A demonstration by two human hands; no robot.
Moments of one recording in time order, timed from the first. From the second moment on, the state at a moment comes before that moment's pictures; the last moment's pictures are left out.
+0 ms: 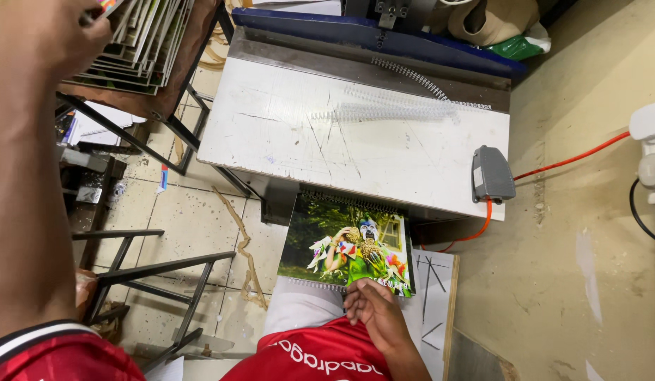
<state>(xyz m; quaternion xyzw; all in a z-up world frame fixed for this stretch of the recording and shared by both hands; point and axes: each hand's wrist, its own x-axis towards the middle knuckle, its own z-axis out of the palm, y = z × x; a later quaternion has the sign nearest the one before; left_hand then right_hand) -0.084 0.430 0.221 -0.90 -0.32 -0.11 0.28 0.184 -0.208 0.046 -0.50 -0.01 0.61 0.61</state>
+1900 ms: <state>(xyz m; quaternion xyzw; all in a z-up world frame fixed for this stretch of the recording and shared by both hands) -0.061 -0.023 -0.144 -0.05 -0.47 -0.39 -0.79 0.204 -0.126 0.122 -0.54 -0.19 0.52 0.63</state>
